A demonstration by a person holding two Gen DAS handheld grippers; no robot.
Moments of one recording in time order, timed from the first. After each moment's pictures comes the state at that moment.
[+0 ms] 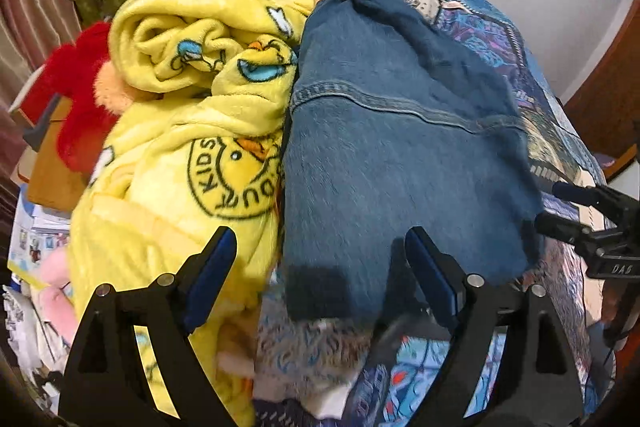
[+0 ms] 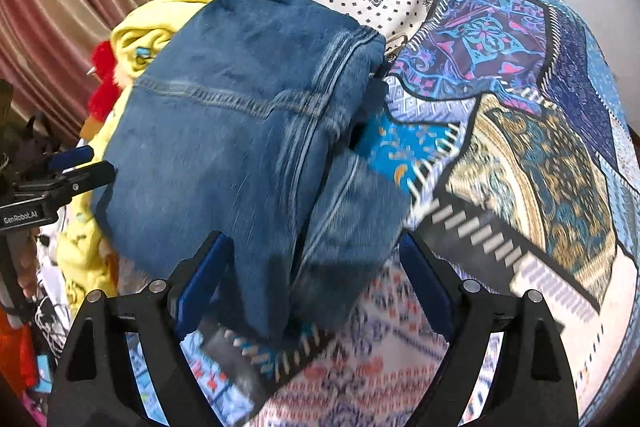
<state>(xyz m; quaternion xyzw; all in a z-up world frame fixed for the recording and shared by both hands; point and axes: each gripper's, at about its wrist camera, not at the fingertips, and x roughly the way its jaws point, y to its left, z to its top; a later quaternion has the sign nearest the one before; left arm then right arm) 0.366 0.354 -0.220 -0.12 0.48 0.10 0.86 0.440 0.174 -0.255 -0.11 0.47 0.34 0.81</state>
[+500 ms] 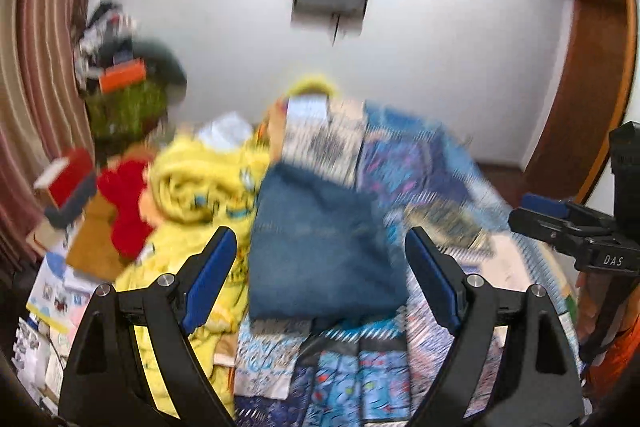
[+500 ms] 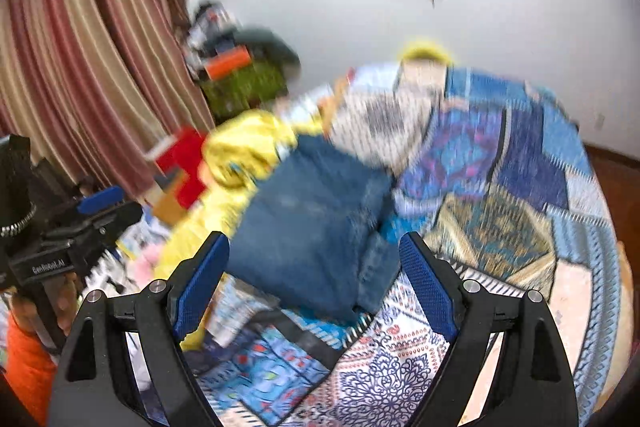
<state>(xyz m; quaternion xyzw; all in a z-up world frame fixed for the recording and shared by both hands) 0.247 0.266 -0.034 -0.08 0.26 0.08 0.96 0.321 0.100 -0.092 -0.02 0.28 0.39 0.88</state>
